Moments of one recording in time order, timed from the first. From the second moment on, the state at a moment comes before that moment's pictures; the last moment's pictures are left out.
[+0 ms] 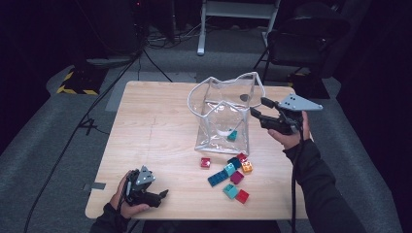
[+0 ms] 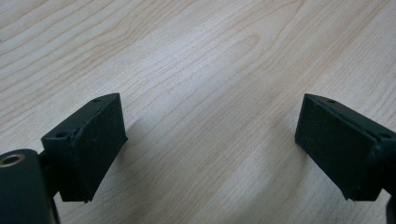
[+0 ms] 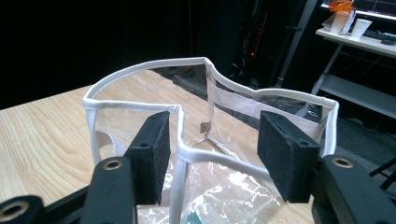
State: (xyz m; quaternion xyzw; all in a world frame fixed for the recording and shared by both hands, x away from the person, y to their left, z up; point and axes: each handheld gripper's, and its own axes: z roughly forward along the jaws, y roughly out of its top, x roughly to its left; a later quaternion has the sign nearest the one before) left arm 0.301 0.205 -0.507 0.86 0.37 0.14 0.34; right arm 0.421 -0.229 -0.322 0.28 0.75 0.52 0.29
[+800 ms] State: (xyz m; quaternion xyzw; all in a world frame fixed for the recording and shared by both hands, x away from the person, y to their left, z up) left arm 0.301 0.205 -0.507 0.86 0.37 0.14 0.34; right arm 0.378 -0.258 -0.361 0.27 0.77 0.50 0.27
